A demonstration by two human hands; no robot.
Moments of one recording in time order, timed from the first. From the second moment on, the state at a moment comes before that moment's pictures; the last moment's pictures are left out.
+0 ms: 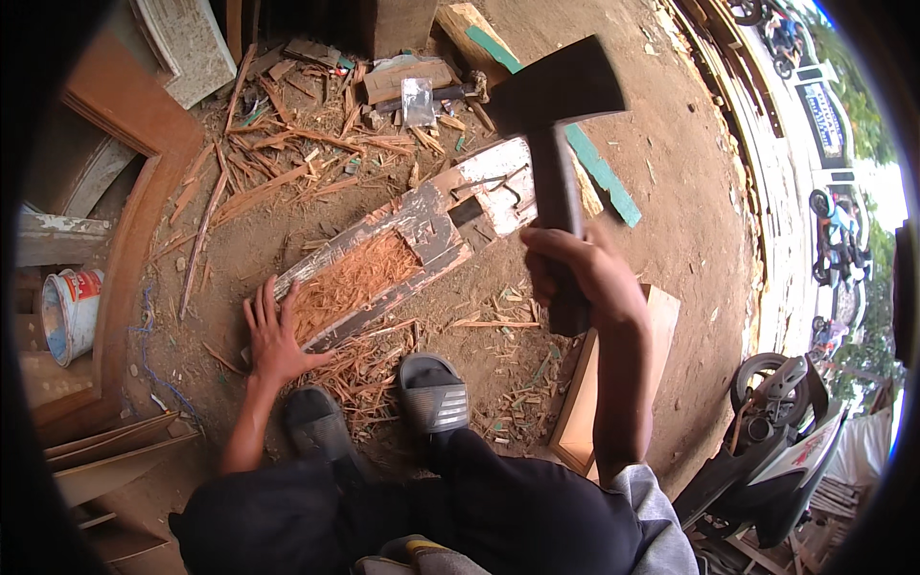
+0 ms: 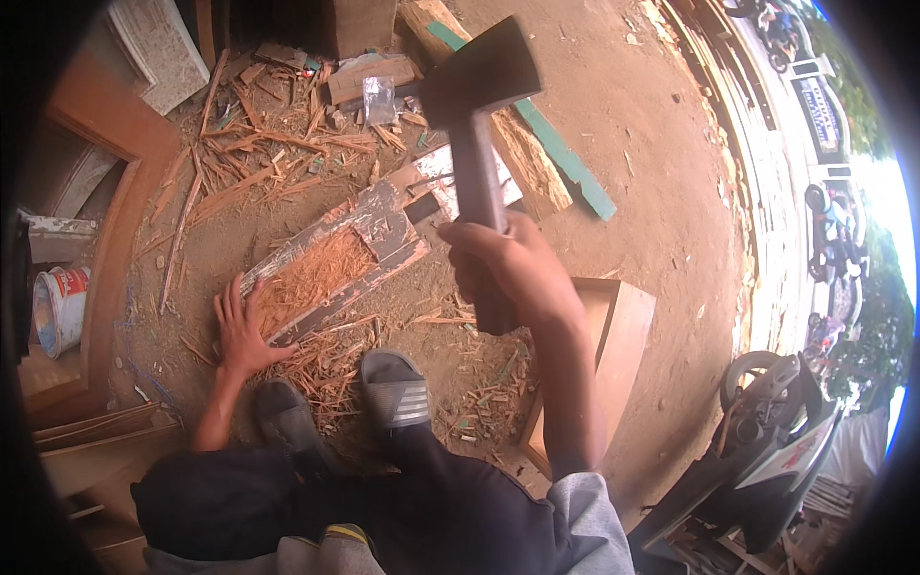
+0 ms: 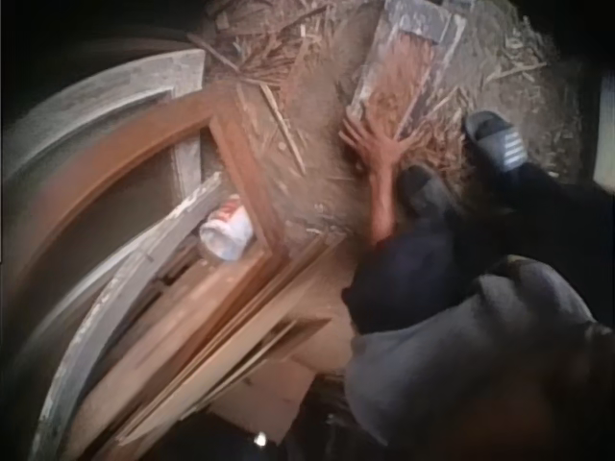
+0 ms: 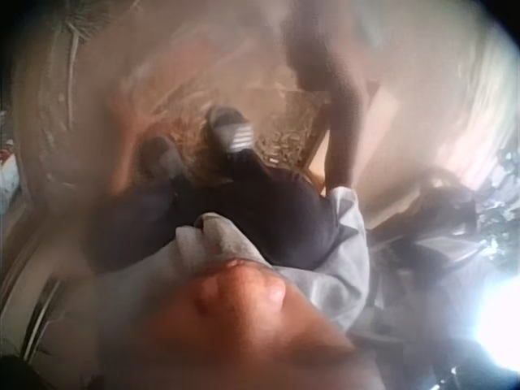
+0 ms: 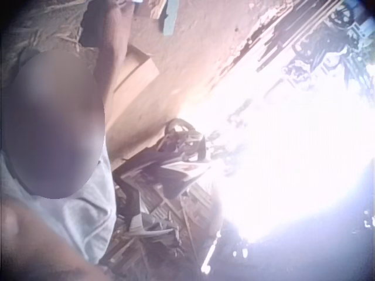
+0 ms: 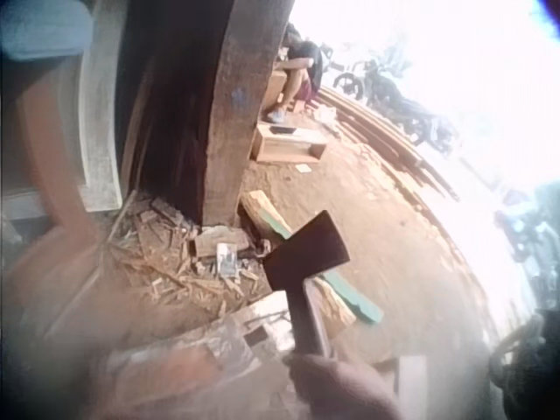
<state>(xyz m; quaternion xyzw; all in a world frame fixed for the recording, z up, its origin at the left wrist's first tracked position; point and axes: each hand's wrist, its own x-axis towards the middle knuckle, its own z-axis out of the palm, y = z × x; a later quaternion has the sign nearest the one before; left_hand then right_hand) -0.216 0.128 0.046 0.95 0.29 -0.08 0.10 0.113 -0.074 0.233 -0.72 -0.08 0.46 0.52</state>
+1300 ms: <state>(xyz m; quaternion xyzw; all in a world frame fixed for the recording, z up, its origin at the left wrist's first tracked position) -0.224 0.131 0.037 0.95 0.28 -0.06 0.11 0.112 -0.156 0.107 -0.75 0.08 0.50 0.42</state>
